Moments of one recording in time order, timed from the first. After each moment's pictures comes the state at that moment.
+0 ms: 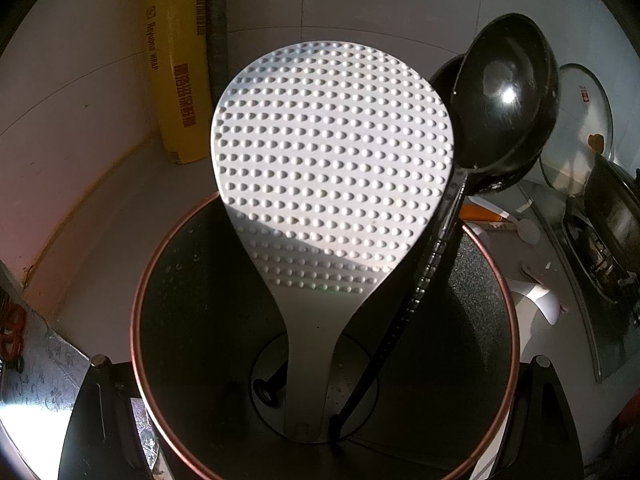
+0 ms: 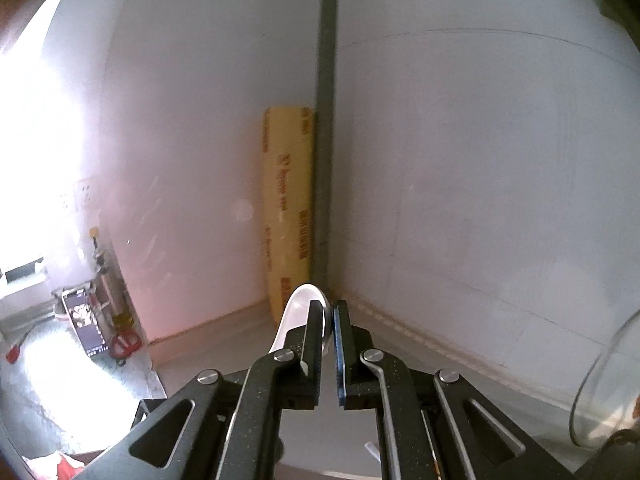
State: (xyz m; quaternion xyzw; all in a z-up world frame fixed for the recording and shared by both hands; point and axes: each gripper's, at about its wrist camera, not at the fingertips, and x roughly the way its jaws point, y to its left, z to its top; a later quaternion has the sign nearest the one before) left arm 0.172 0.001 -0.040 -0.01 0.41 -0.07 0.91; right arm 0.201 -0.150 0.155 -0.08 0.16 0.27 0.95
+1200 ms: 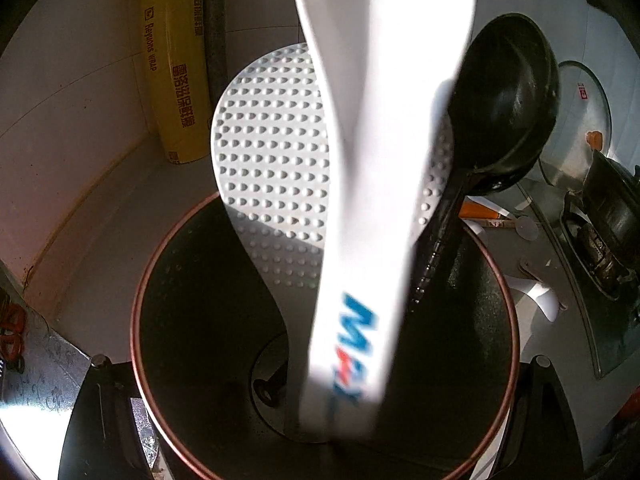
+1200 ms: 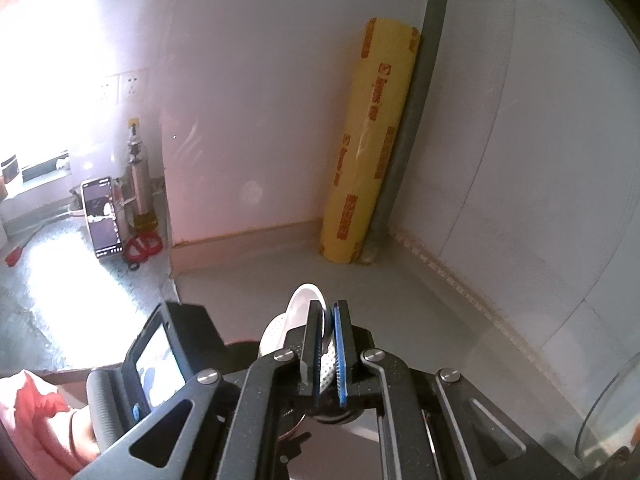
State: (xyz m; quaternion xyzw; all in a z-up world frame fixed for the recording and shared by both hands) left arm 0.168 -0.003 -0.040 0.00 0.41 -0.07 0.91; right arm 0.177 -0.099 0.065 -0.19 0.23 0.32 0.90
